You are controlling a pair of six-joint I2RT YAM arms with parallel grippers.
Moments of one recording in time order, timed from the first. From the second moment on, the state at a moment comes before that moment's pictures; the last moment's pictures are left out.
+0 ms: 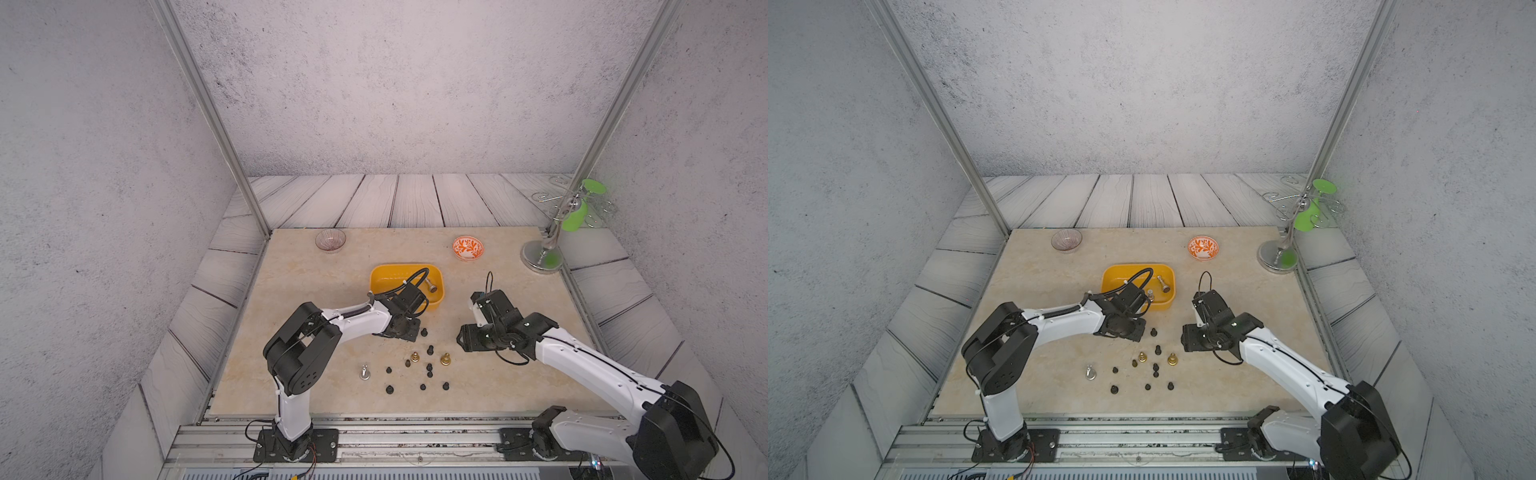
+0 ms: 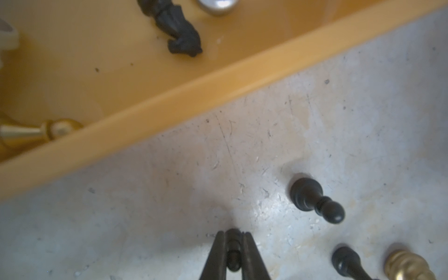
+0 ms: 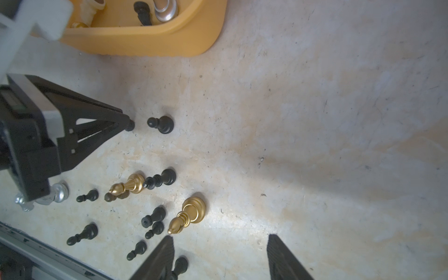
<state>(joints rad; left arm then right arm) -0.81 1.86 1.16 -0.48 -0.03 -0.42 0.57 1.19 0.78 -0.67 -0.10 0.45</state>
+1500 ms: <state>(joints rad) -0.51 2.18 1.81 -0.68 -0.01 -0.21 0.57 1.09 0.76 -0.71 -0.07 0.47</state>
